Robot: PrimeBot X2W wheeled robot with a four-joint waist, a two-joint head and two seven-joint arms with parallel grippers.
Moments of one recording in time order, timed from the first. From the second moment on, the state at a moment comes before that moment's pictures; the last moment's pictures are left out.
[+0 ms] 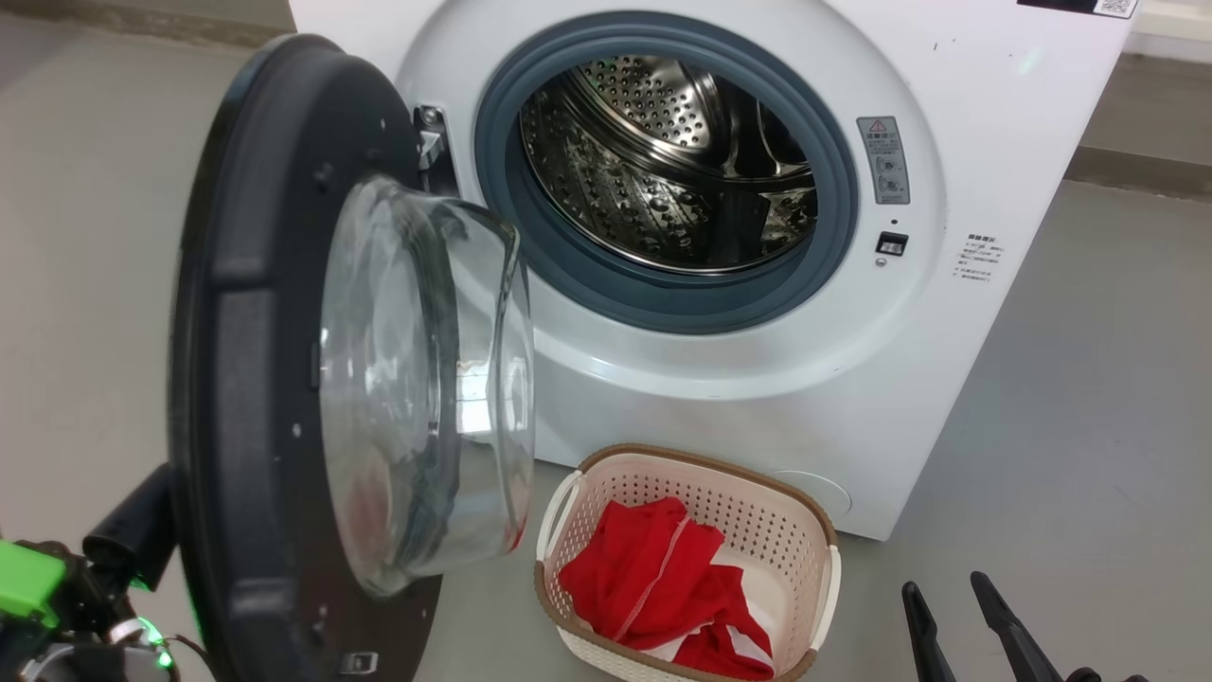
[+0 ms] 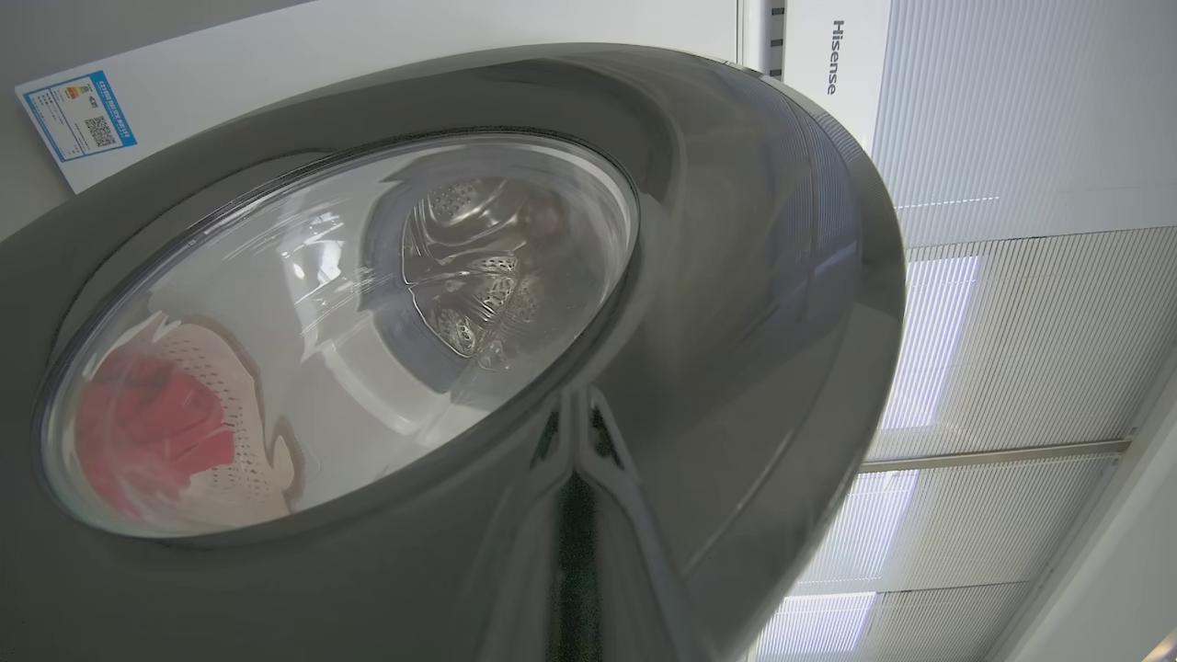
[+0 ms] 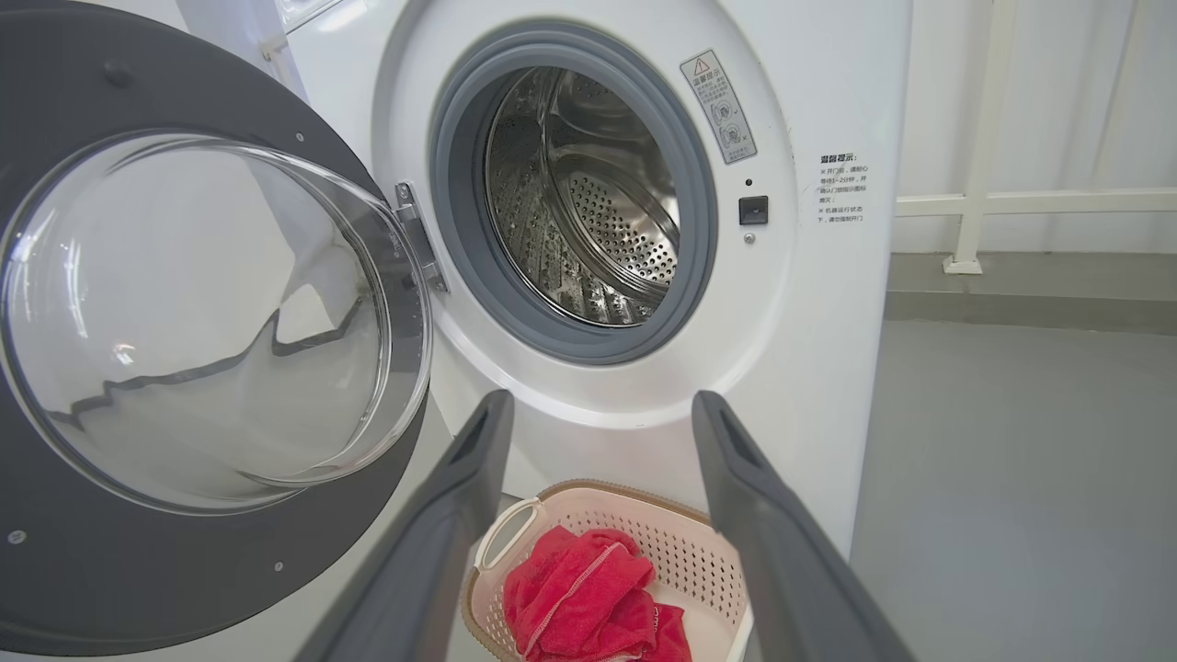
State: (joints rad) left arm -0.13 0.06 0.30 -0.25 -1.50 0.40 0.76; right arm 0.27 -0.04 0.02 -0.09 0.25 0.13 -0.24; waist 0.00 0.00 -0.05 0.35
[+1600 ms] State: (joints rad) left arm -0.08 0.05 -0.04 -0.36 -1.68 0.36 0.62; right arm 0.24 -0.04 0.02 -0.08 0.25 0.13 -0.25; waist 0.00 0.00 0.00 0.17
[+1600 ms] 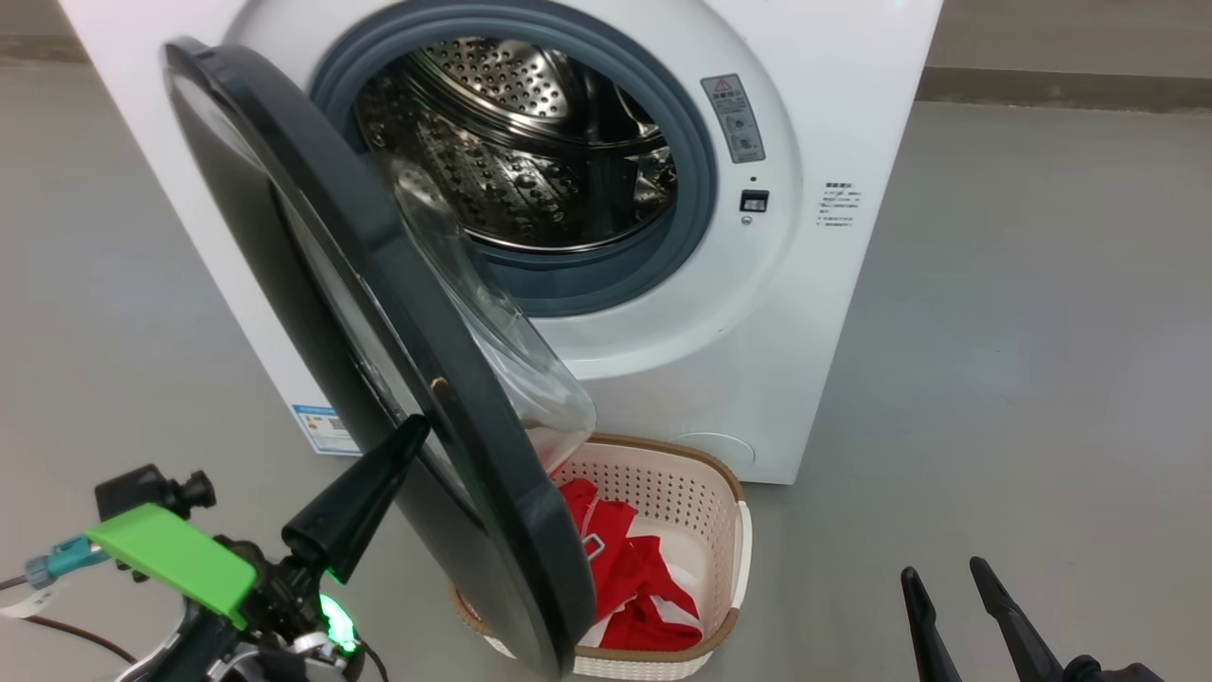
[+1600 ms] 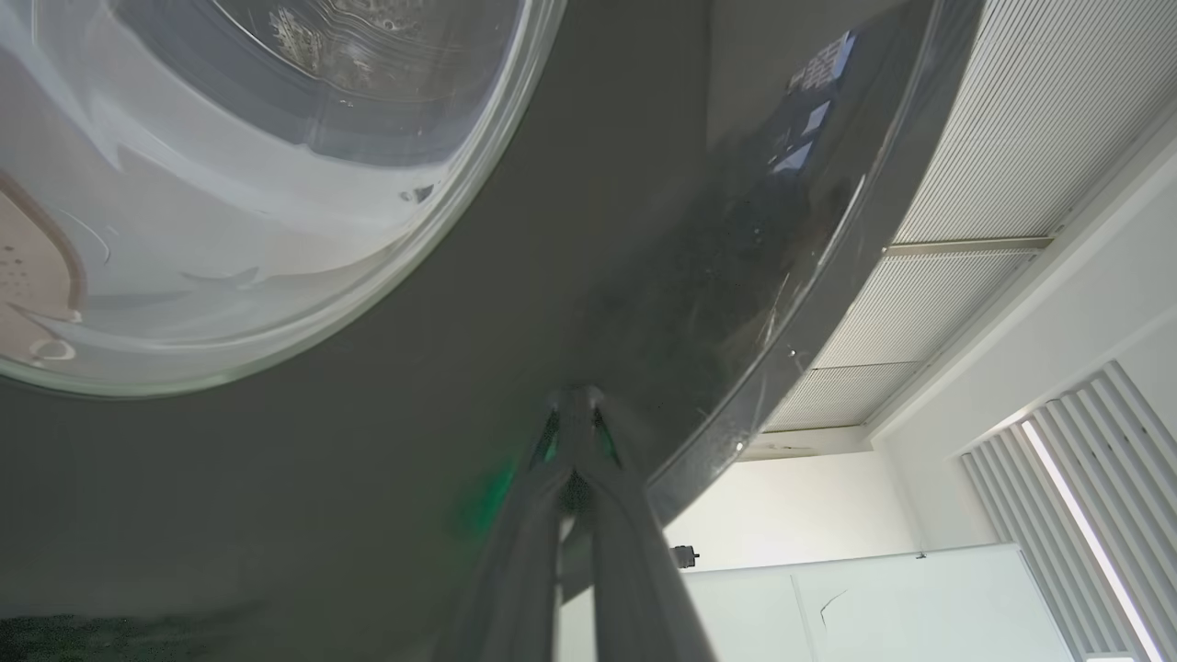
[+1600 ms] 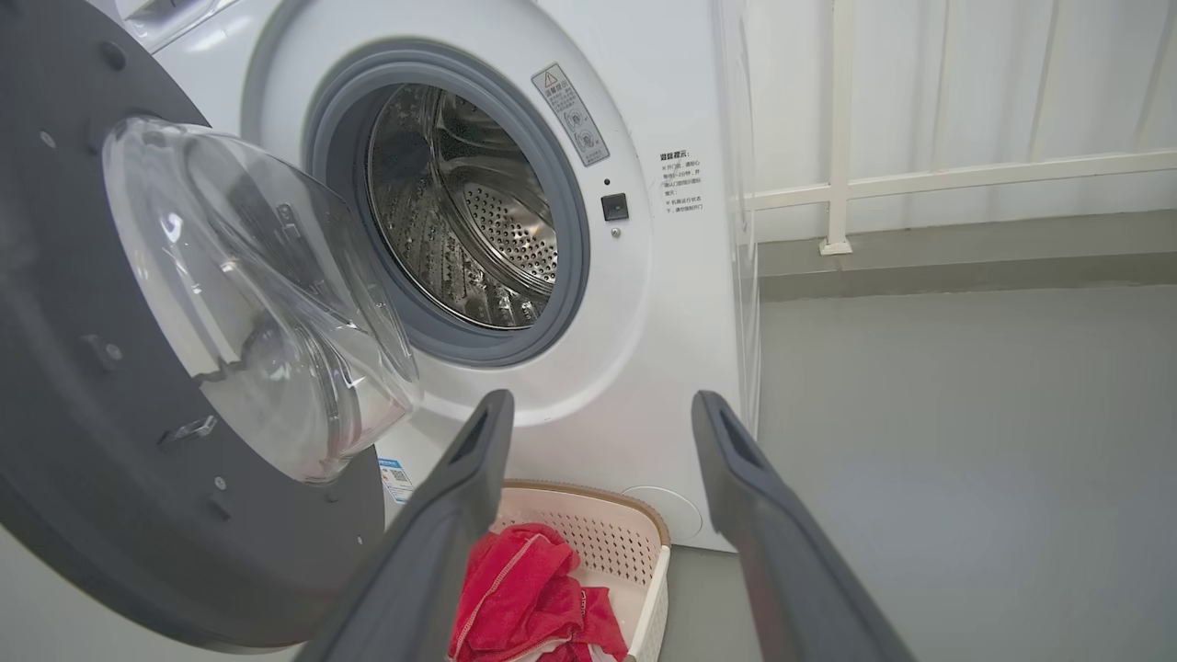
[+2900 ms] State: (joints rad) left arm -0.37 0.04 -0.22 -0.07 -1.81 0.19 0.37; right arm 0.18 -0.04 0.02 -0.09 0.25 0.13 -0.25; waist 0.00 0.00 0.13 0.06
